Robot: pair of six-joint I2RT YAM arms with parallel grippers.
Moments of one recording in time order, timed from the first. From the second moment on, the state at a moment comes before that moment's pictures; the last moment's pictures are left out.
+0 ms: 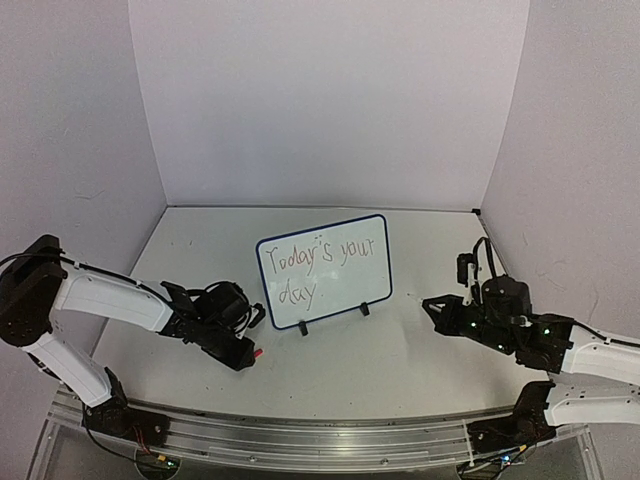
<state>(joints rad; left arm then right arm) -0.94 1.53 0.69 -0.33 0.04 -0.42 0.85 0.80 0.42 -0.09 0.24 0.69</state>
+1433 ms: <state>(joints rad) -0.99 1.37 0.72 -0.43 0.15 -0.36 0.84 0.87 0.55 -0.19 -0.04 0.62</state>
